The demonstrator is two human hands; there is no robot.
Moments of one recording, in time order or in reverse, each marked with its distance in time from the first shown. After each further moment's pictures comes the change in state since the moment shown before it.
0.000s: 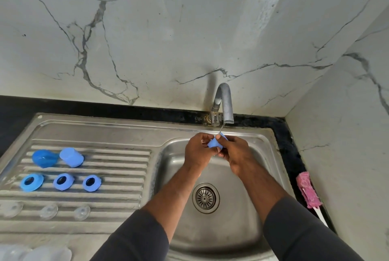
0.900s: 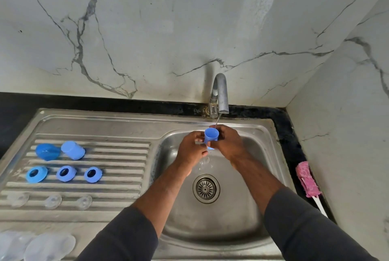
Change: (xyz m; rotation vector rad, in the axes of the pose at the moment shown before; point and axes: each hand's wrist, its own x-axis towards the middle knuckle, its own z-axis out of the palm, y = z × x) left_hand -0.018 -0.001 -0.011 -0.091 -0.049 -0.109; right_hand -0.013 -0.002 0.000 -0.536 -0.111 -0.215
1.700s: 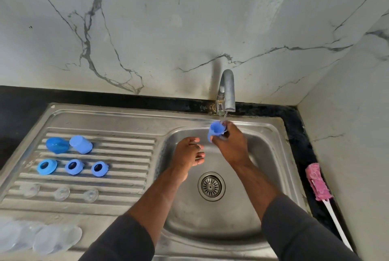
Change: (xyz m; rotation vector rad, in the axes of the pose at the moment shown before) left_hand 0.001 -0.022 -0.019 -0.175 0.083 -0.223; right_hand -0.006 0.006 0.012 -0.110 0.215 -0.205
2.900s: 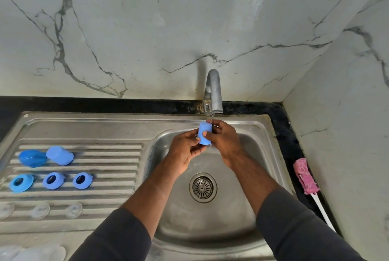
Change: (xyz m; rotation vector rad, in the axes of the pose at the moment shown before) left_hand 0.024 0.012 0.019 -0.257 -0.227 -0.006; right_hand 0.024 0.008 -0.005 0.465 -0.163 0.331
